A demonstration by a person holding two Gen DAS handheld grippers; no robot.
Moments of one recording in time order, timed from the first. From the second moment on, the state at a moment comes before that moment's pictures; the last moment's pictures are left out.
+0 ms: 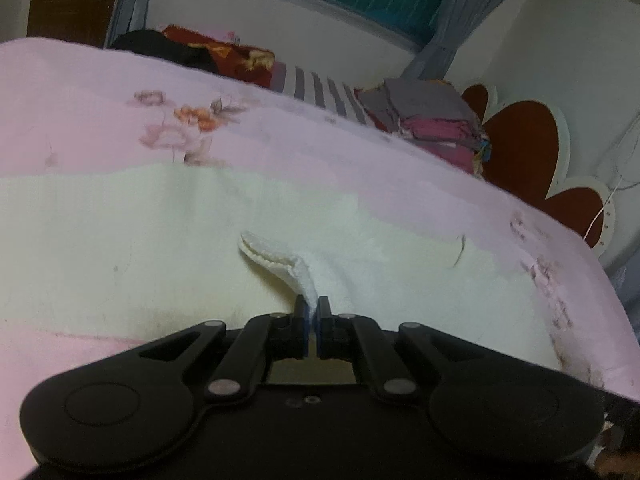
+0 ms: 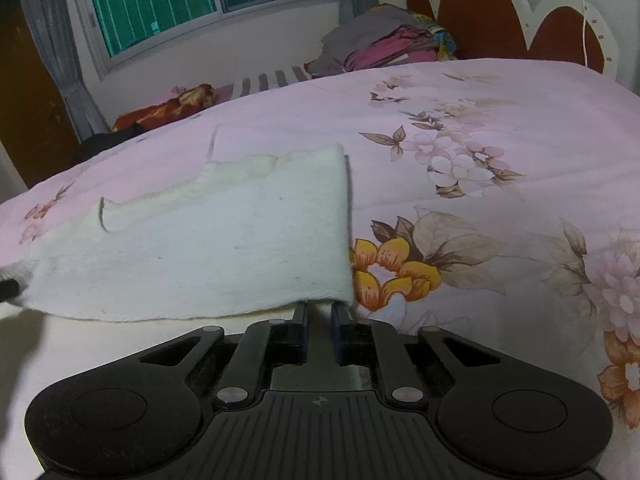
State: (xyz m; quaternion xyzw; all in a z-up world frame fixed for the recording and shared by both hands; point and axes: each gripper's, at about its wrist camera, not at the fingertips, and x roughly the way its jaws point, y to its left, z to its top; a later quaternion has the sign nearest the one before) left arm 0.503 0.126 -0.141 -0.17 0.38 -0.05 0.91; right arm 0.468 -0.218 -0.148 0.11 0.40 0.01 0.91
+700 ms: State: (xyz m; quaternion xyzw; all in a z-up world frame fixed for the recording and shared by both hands) left arm 0.509 0.077 -0.150 -0.03 0.38 -0.04 0.92; right arm 0.476 -0.195 -0.137 0.09 0.37 0.06 0.92
